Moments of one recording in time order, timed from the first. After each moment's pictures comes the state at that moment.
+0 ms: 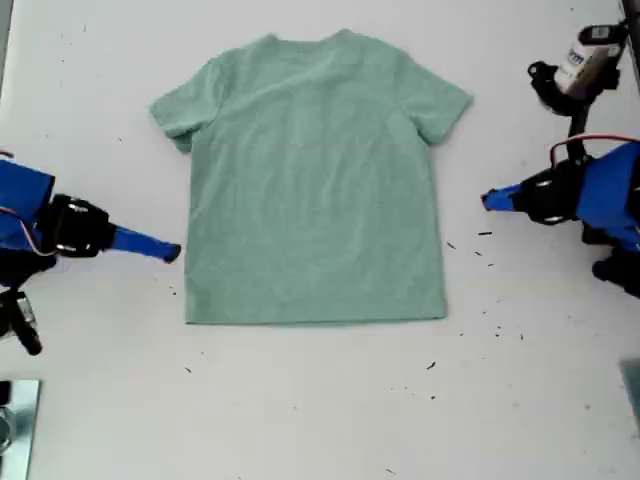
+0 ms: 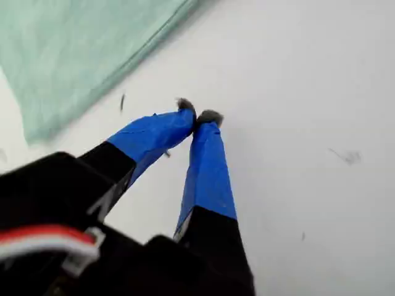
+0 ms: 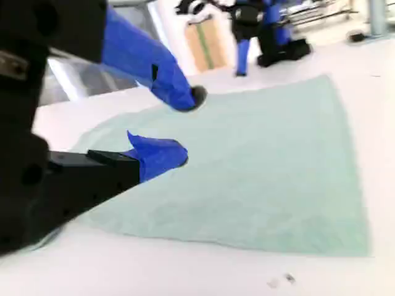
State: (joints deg) arm 0 -3.8 206.1 185.0 59.0 11.4; arm 1 26.4 200.4 174.4 77.2 -37.4
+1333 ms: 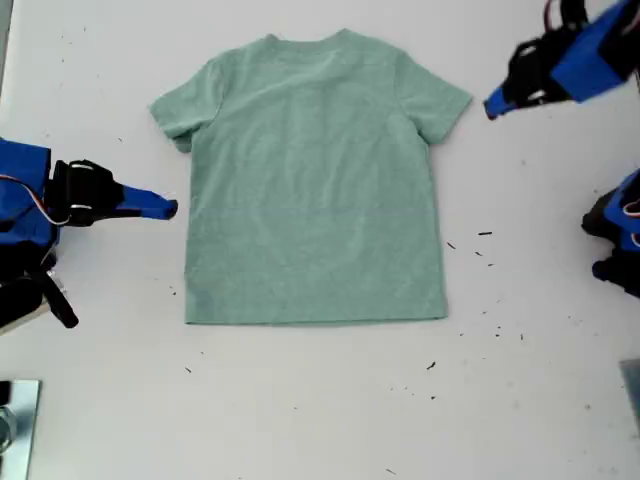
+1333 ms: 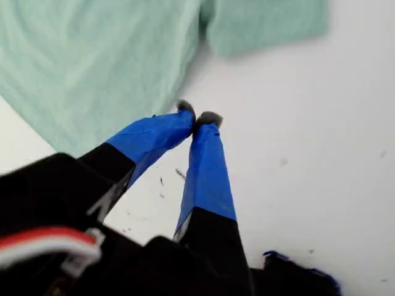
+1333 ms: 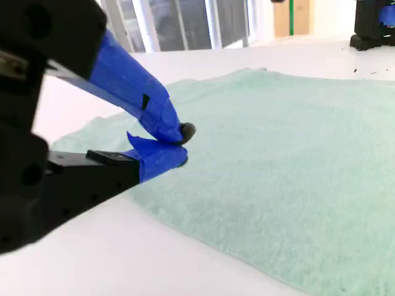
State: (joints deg) arm 0 -12.3 206.2 185.0 59.2 3.4; arm 1 42.9 128.1 99.7 89.0 -50.6
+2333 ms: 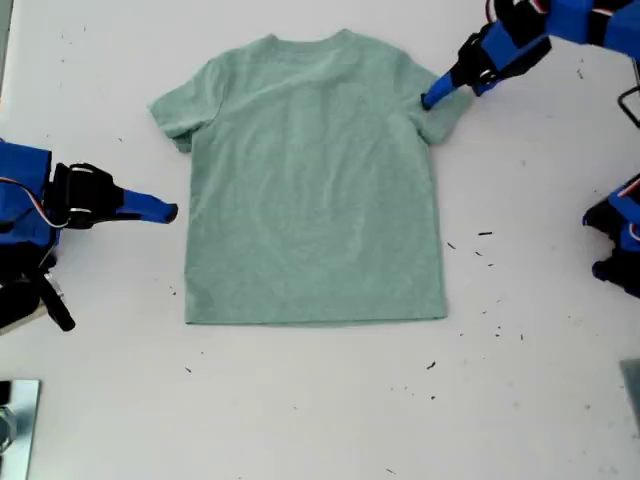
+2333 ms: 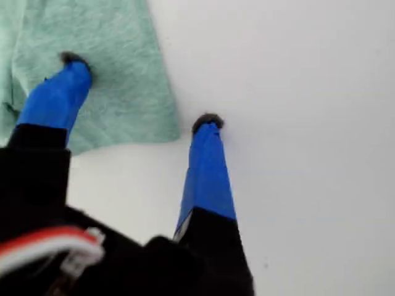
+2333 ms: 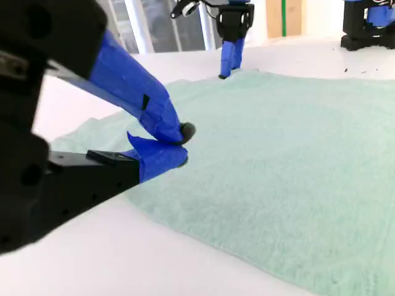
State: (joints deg) arm 0 -11.1 206.2 185.0 59.2 3.4; arm 1 60.1 88.0 101.1 59.1 -67.4
